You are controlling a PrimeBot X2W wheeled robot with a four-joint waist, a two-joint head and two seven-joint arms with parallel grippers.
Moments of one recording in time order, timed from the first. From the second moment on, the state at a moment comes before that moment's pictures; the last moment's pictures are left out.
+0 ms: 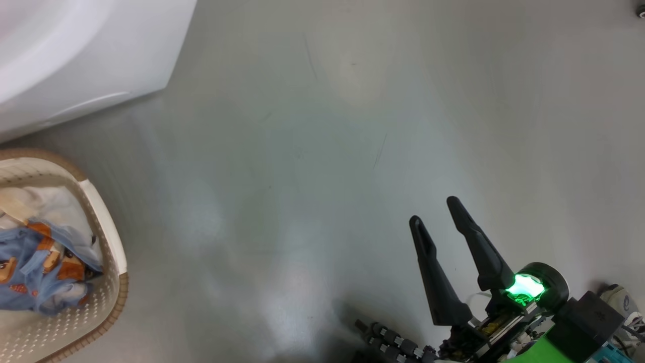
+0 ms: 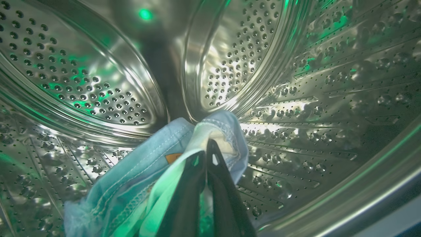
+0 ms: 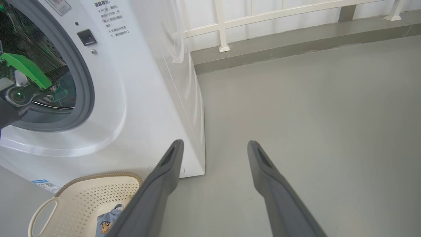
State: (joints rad) left arm -1.08 0.82 -0.20 0.40 -0.66 -0.12 -0.01; right arm 0.00 -0.04 0.29 -0.32 0.38 0.13 -0.26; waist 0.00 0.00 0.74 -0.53
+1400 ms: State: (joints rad) left arm -0.78 0.69 -0.27 0.41 -0.78 -0.12 -0.14; right arm -0.07 -0.04 0.23 -0.18 0.34 0.13 -0.26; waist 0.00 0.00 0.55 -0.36
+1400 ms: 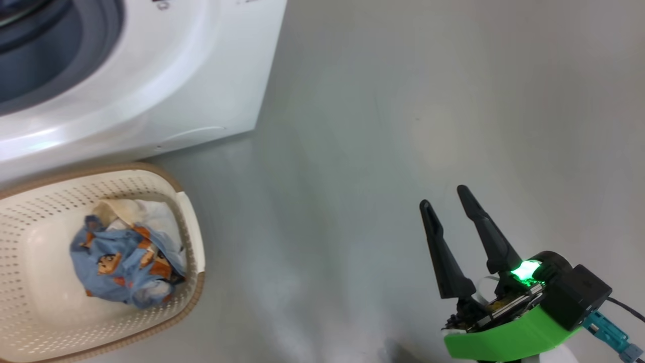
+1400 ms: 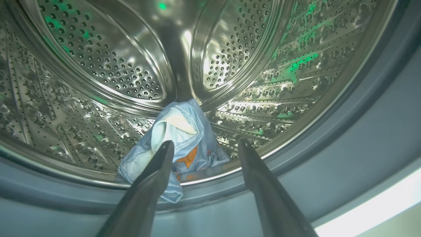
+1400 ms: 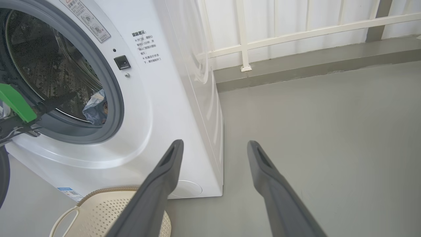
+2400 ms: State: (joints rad) left arm -0.42 0.56 -0.28 0.23 -0.84 0.00 -0.23; right arm -0.13 -0.05 0.13 0.00 0.27 0.13 -0.26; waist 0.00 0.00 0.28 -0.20
